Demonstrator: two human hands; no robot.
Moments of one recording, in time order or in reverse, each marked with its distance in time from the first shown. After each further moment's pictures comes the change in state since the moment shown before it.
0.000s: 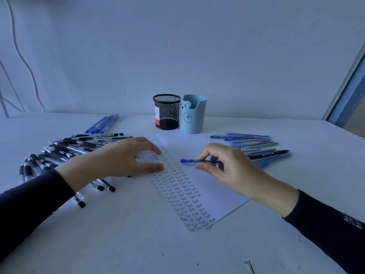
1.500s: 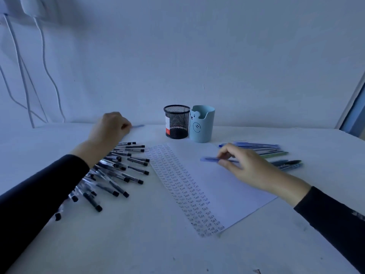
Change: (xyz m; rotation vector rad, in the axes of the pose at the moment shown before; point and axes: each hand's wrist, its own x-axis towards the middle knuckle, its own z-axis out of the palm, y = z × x) left_hand 0.027 -0.082 -0.036 0.192 0.694 -0.189; right_hand 0.014 0.032 -0.022 -0.115 -0.082 0.080
